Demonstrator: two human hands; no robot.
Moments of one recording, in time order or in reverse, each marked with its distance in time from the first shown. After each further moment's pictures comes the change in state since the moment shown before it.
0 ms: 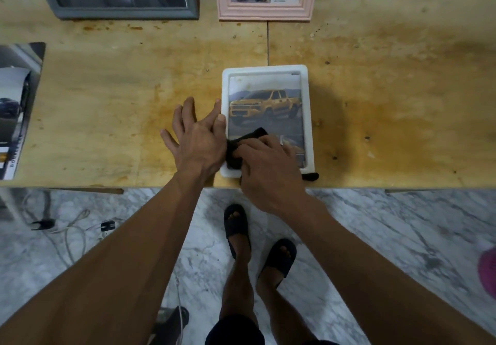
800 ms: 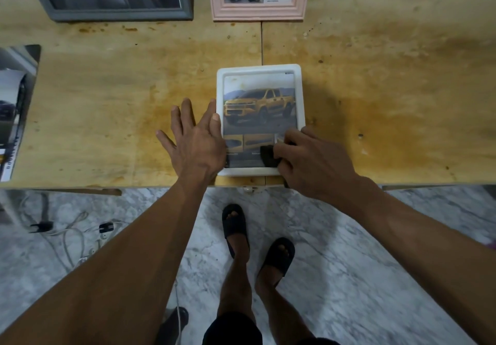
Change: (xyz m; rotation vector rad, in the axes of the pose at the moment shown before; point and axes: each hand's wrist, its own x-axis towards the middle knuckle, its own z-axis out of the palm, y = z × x) left_hand -0.006 -0.002 0.014 0.072 0.084 0.024; right_hand -0.017 0.062 -0.054 -0.349 -0.006 -0.212
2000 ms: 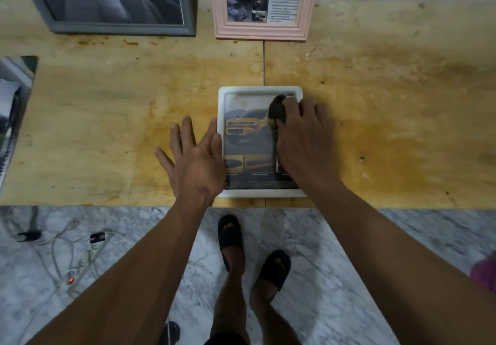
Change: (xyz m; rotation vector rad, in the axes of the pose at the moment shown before) left_hand -0.002 0.002 -0.003 -0.001 0.014 0.003; right_hand 0.077 0.008 0.019 -0.065 0.293 0.477
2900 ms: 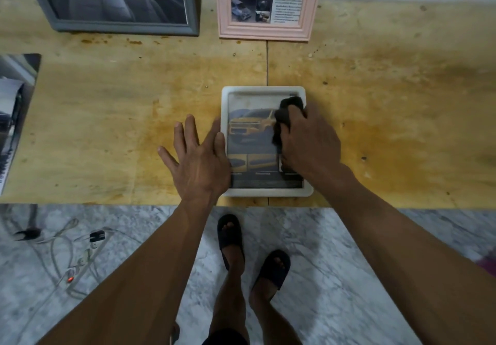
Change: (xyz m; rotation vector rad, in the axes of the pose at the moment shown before) left_hand 0.001 0.001 0.005 -0.002 0.048 -0.015; right_hand 0.001 0.005 -0.009 0.038 -0.131 0.000
